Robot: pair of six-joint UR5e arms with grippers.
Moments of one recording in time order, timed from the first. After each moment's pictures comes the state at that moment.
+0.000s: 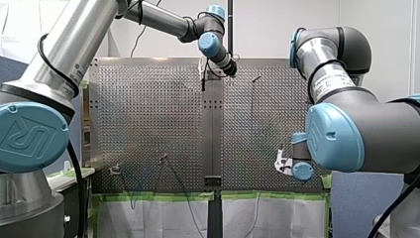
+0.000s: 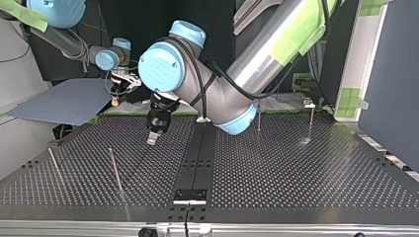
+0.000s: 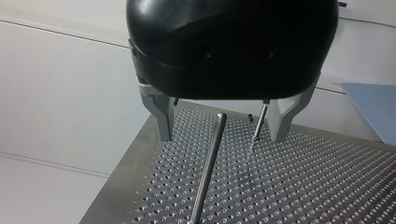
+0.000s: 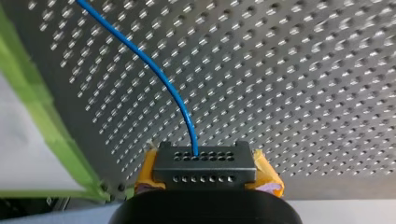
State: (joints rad) left arm -0.71 -2.00 -1.11 -3.30 -1.82 -1.74; right arm 1.75 -0.66 1.72 -0.94 1.65 1.72
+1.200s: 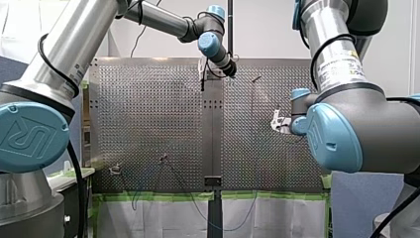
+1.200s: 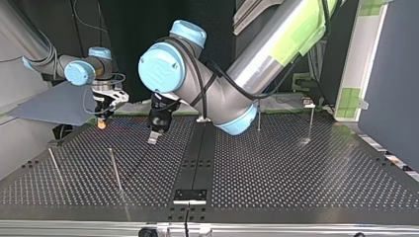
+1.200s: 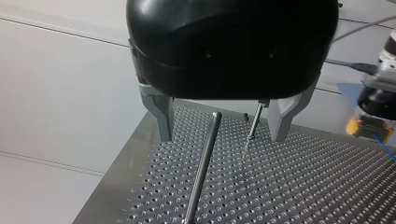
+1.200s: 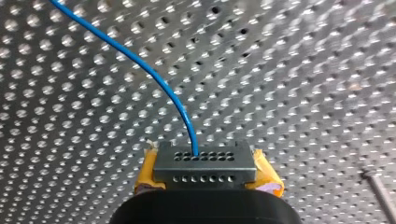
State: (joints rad) left arm -0.70 -2.00 -1.11 -3.32 -1.82 -1.74; right arm 1.75 -0.97 1.66 -0.63 1.53 1.75
